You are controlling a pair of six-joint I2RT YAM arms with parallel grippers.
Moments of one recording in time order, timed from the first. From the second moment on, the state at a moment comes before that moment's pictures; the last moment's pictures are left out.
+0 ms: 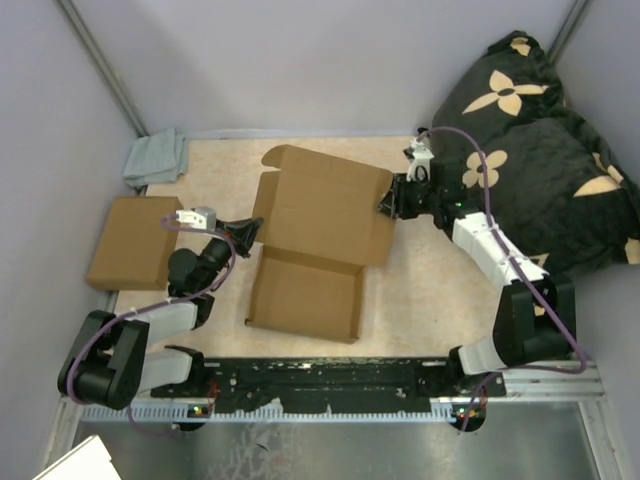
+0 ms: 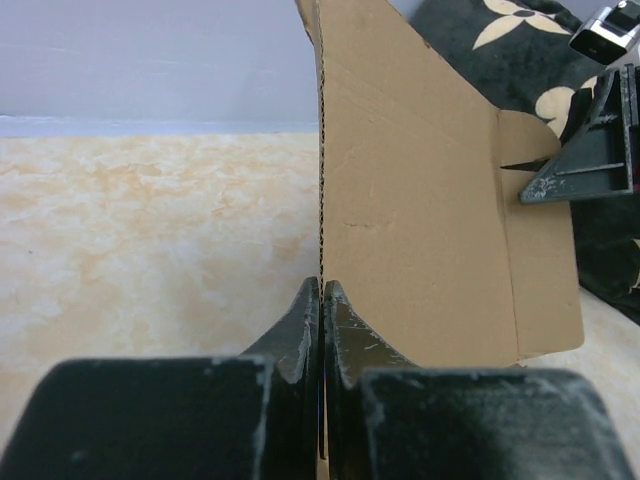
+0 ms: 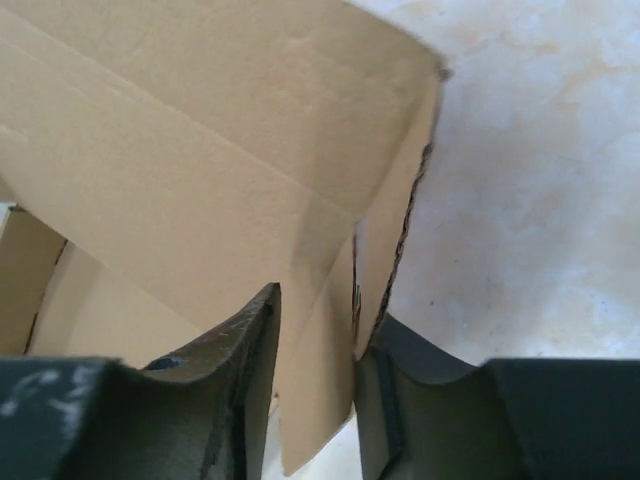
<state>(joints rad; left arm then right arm) -0.27 1.23 0.23 1.23 0.30 -0.39 0.20 1.43 1.05 -0.22 -0.48 0.22</state>
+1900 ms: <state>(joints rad) -0.36 1.07 0.97 -0.14 0.20 -0.19 0.36 1.23 0.90 0.08 -0.04 0.02</state>
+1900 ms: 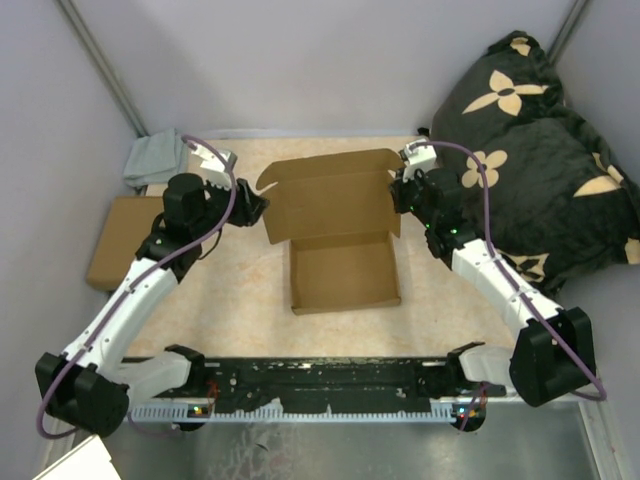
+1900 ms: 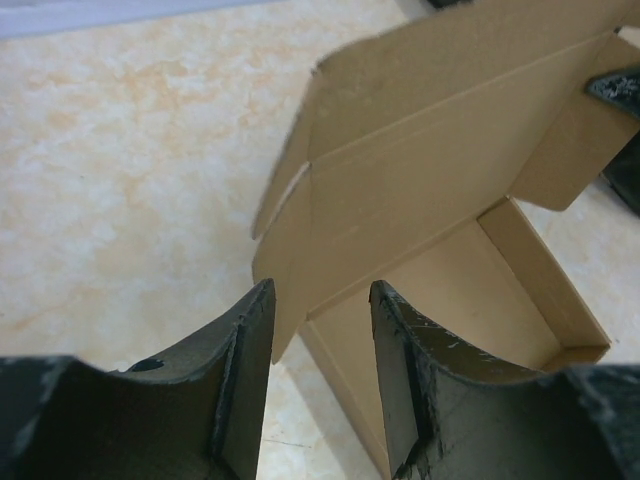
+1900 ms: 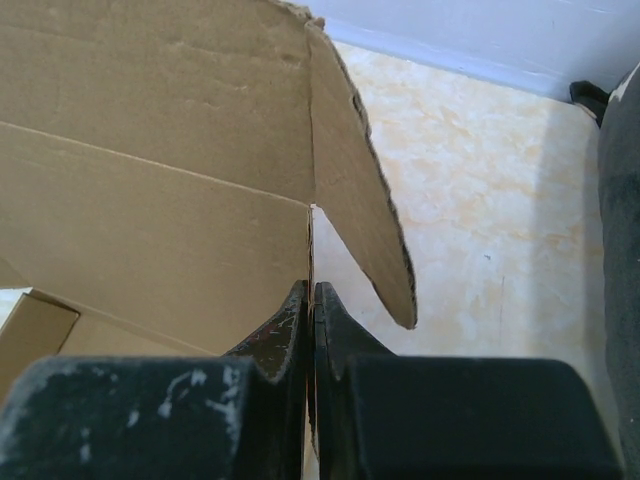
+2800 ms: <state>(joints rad) -0.54 1.22 1.13 -0.24 -0.12 -0.01 0.38 1.14 0.80 0.11 -0.12 0.03</state>
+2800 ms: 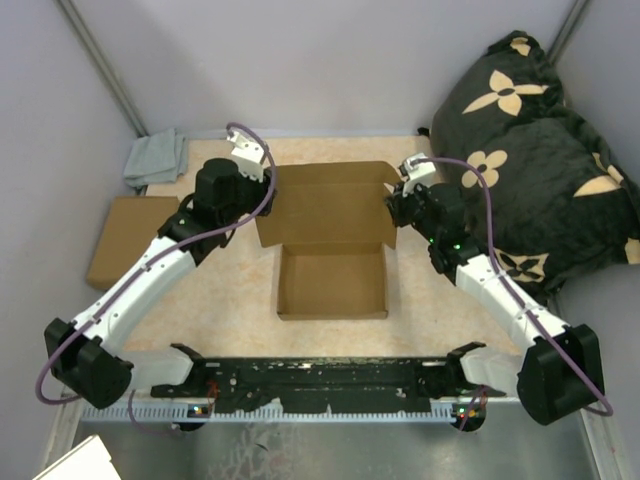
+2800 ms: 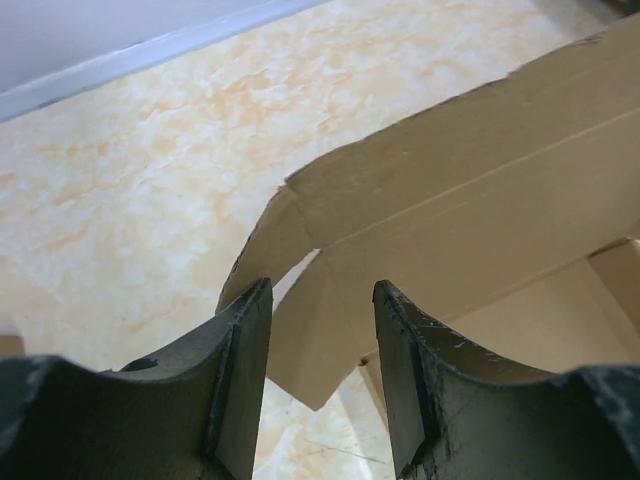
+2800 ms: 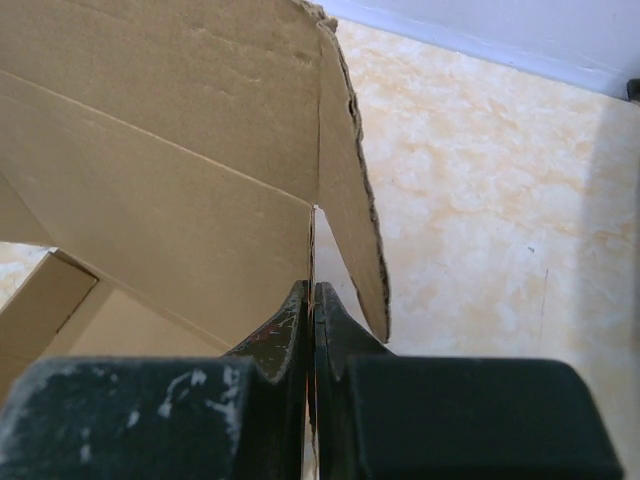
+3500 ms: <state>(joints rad) -0.54 1.34 1.17 -0.31 -0.22 0.05 0.38 1.13 0.79 0.11 -0.14 0.02</state>
